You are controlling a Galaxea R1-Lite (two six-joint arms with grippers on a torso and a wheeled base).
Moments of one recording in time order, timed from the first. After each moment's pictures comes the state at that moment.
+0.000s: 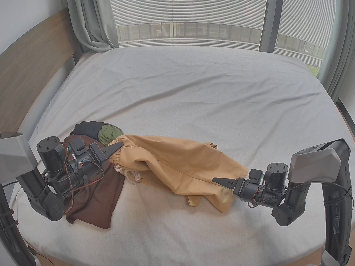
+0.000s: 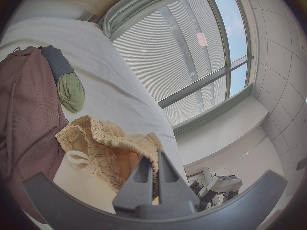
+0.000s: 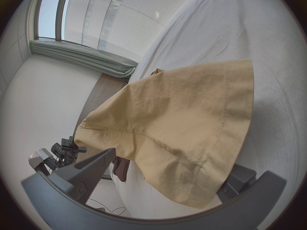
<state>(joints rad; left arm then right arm) -0.17 2.04 -0.46 -1.55 -0.49 -0.88 0.34 2.46 -0.60 -1.55 0.49 0.82</state>
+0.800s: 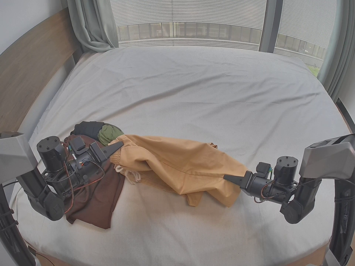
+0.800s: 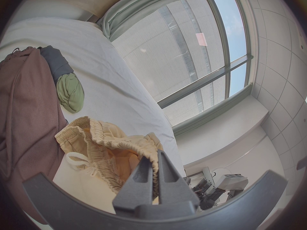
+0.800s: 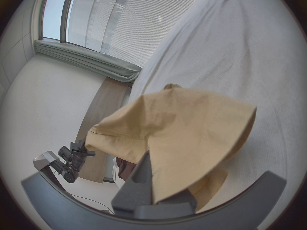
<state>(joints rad) -0.17 2.04 -0.46 -1.55 -0.49 -0.88 0.33 2.34 -0.52 -1.55 0.48 0.82</state>
